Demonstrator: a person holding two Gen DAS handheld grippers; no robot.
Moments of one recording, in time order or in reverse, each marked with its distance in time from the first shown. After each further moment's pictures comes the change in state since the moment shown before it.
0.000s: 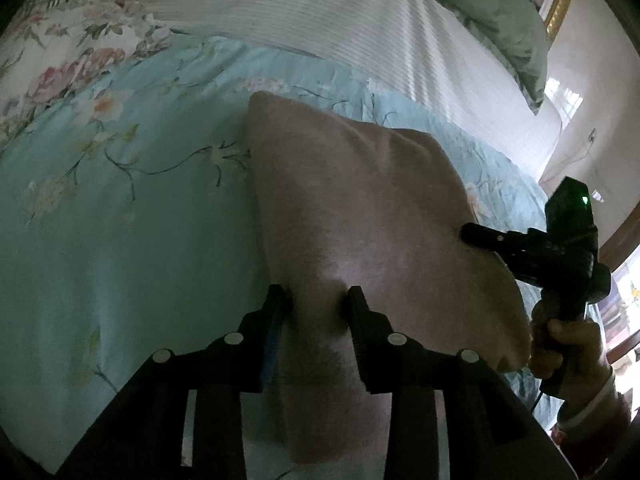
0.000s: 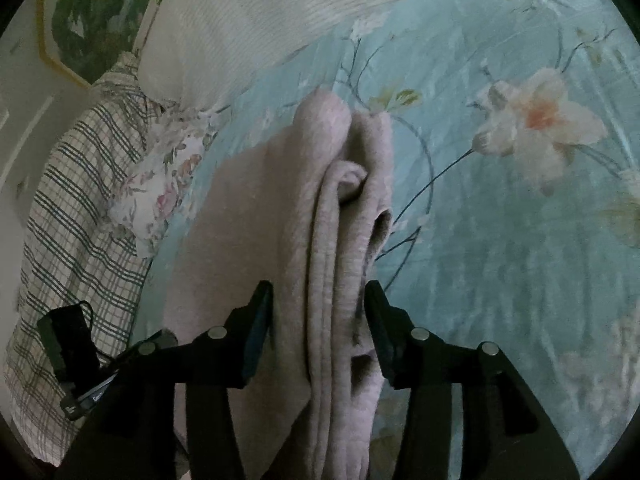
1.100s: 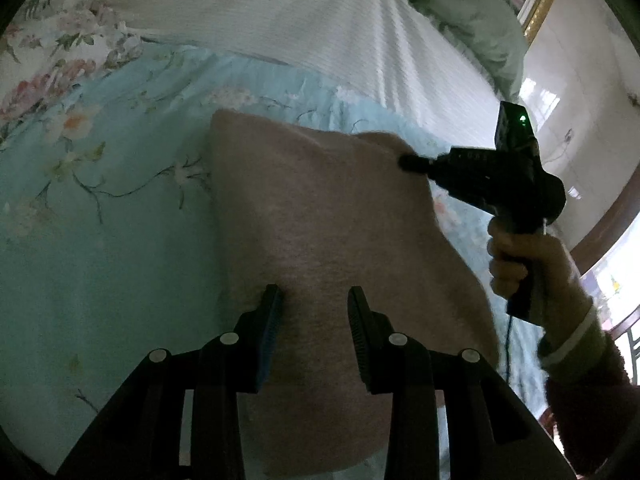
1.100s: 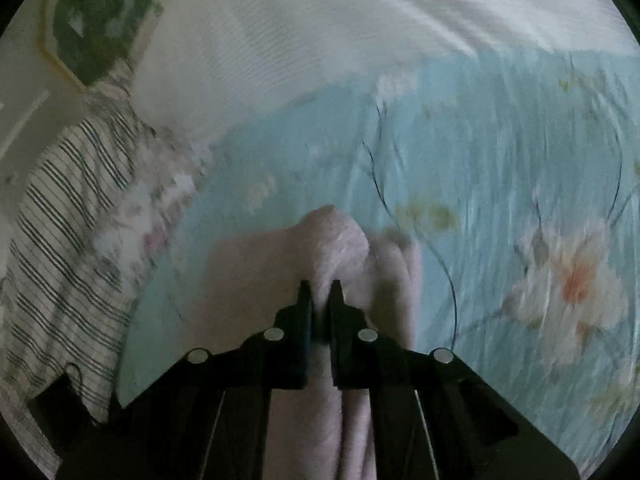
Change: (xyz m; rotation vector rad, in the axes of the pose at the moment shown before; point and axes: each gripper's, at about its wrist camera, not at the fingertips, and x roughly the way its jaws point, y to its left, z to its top) left arm -0.004 -0.016 0.017 0.034 -0.015 -0.119; right arm 0.025 0.037 0.093 -0.089 -0.084 -0.067
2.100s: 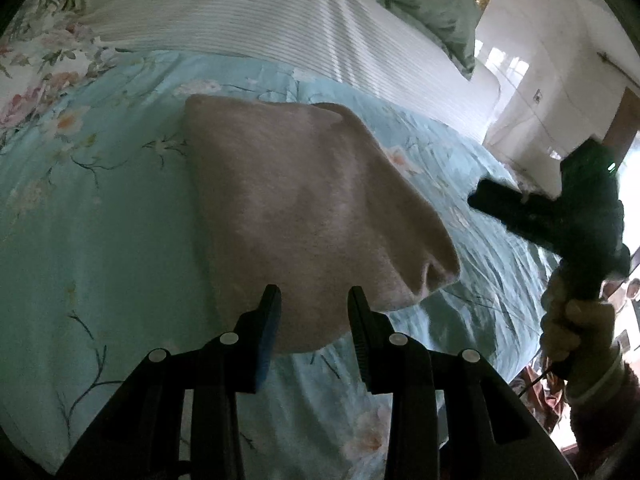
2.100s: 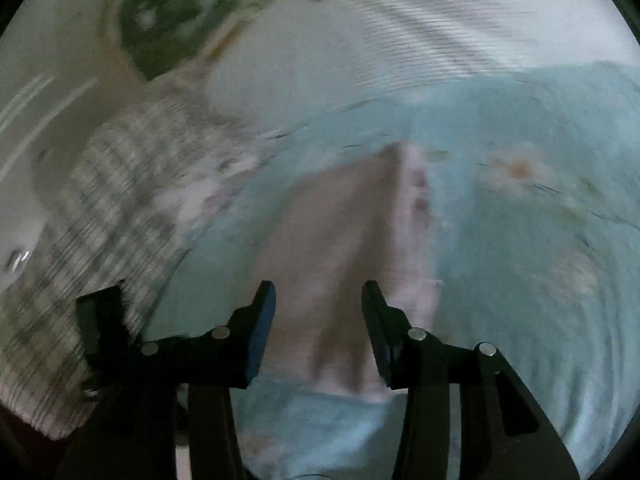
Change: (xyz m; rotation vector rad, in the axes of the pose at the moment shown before) left arm -0.035 -0.026 -0.060 0.128 0.044 -0.036; right arm -0.110 0.061 -0.148 -0.122 -0.048 0.102
